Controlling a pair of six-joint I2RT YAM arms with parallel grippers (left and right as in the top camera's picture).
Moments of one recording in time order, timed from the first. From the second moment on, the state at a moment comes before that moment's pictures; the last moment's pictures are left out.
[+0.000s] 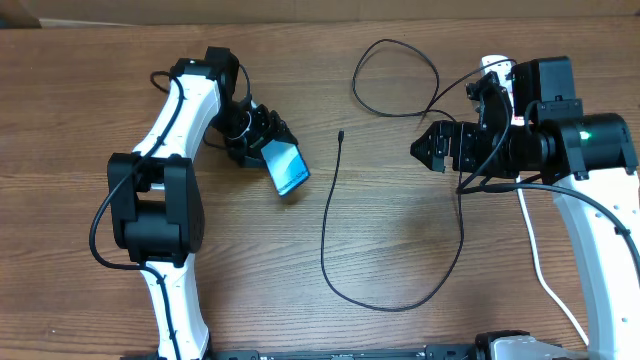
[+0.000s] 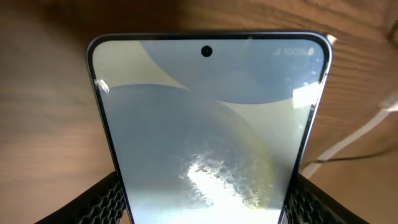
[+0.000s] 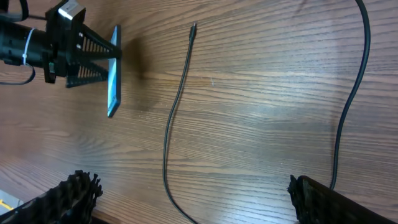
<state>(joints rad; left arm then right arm) -0.11 2.21 1.80 -1.22 0.61 -0.56 0.09 1.42 1.52 -1.26 -0.40 0.17</state>
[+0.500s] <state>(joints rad) -0.11 2.21 1.80 -1.39 1.03 -0.75 0.09 1.42 1.52 -1.26 -0.40 0.17</state>
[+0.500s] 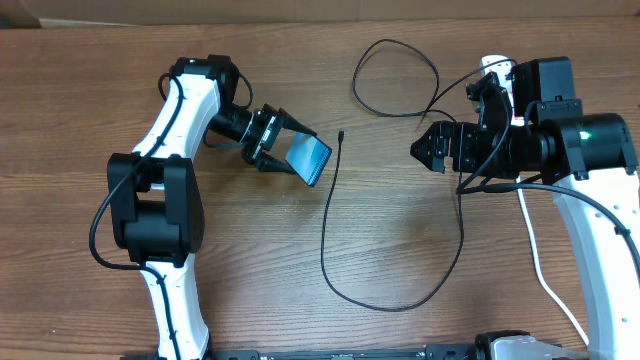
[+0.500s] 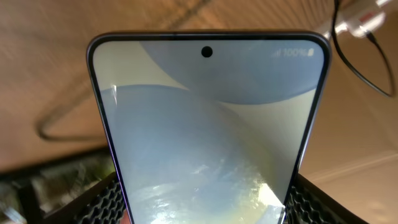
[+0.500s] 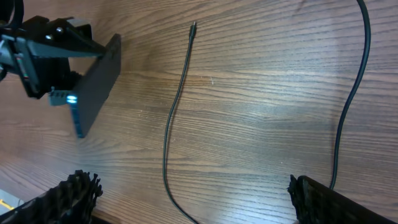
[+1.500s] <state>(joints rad) -0.11 2.21 1.80 -1.66 1.40 -0.72 0.09 1.42 1.52 -1.27 -0.40 0.19</state>
